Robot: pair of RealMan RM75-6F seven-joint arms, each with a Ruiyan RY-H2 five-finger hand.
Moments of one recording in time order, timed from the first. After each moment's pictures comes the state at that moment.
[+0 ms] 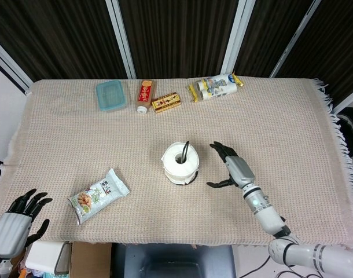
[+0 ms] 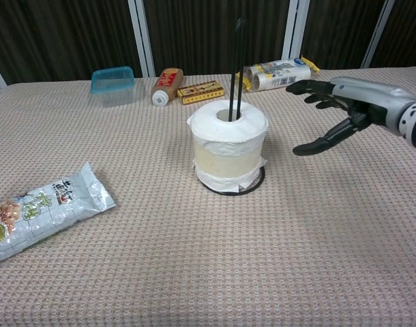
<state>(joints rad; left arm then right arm) -0.03 -1.18 0.05 -1.53 1.77 1.63 0.12 0.58 -1.46 0.25 -1.60 -1.13 0.92 0.02</state>
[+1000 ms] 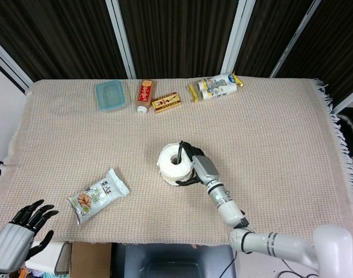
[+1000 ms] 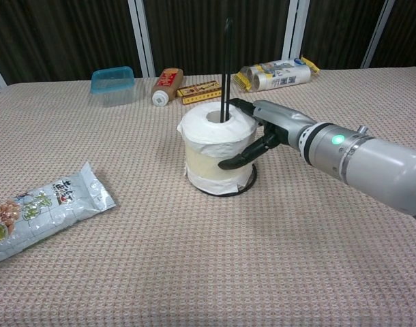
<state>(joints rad) 0.00 -1.17 0.10 -1.50 1.92 1.74 0.08 0.76 -1.78 0.30 -1.37 -0.96 0.90 -0.08</state>
